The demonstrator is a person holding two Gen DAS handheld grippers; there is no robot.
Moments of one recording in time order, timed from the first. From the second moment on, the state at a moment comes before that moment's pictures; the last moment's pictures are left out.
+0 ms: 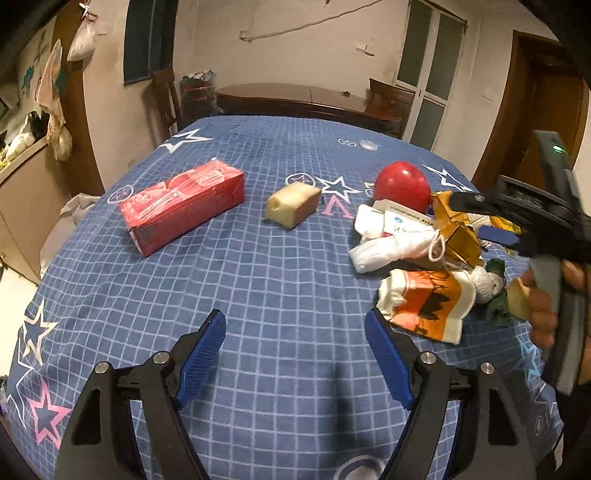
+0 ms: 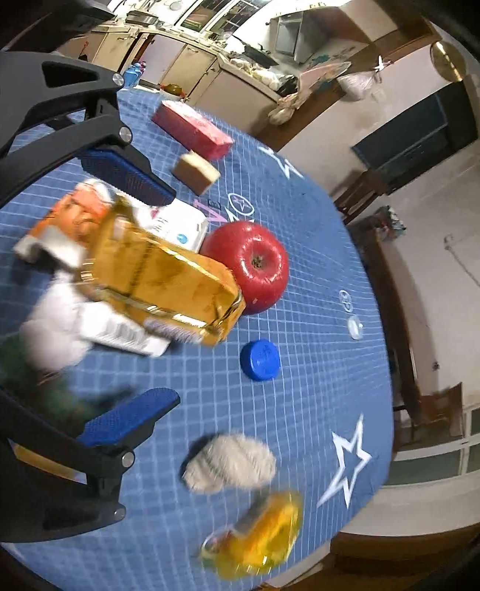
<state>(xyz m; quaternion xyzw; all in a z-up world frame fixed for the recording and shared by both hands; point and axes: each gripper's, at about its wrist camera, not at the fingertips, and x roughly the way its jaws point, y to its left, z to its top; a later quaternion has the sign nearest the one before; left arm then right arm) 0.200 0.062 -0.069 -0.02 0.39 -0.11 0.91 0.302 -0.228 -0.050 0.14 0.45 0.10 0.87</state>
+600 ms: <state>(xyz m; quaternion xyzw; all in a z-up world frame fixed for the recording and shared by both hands) 0.195 0.035 -0.073 -0.01 0.41 -0.18 0.89 0.125 -0.239 -0.009 0.10 0.38 0.20 0.89</state>
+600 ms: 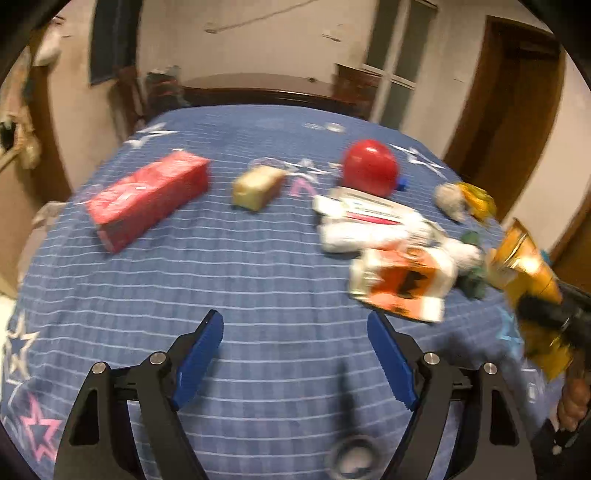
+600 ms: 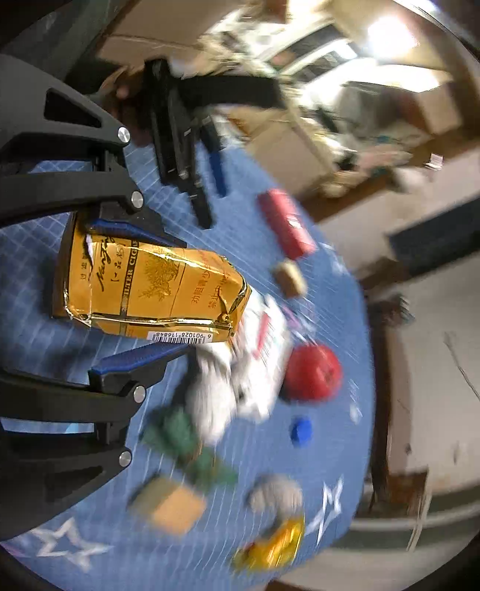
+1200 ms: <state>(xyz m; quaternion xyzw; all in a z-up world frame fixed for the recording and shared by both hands) 0.228 -0.075 -0.101 0.05 0.42 -0.23 0.88 0.107 -0.303 -0.030 0.18 0.37 0.16 0.90</state>
